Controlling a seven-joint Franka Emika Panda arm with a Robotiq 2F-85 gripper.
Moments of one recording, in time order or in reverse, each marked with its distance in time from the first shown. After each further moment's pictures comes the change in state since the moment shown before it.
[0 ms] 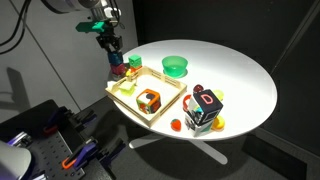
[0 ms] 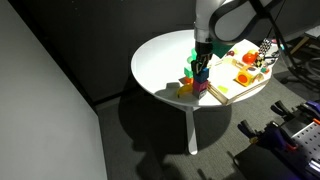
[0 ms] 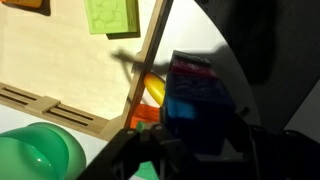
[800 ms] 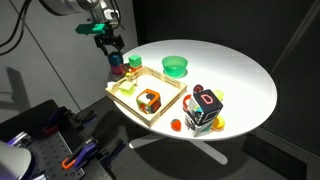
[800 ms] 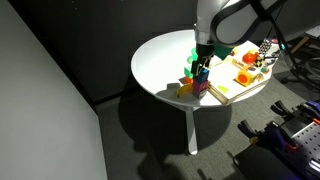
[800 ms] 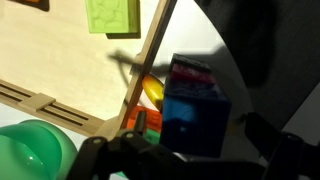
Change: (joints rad) arm -0.001 0.000 0.001 -0.019 -0.002 0.021 -0.043
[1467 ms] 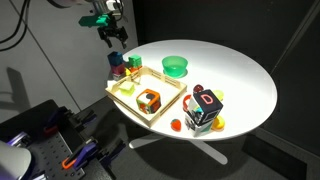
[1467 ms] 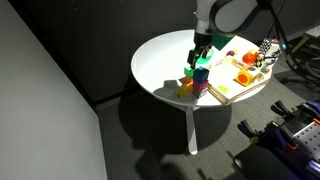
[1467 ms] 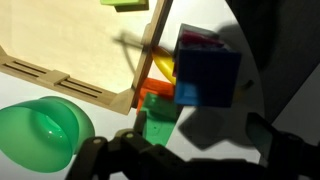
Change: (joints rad) arm -0.021 -0.022 0.000 0.047 0.005 0.011 0.011
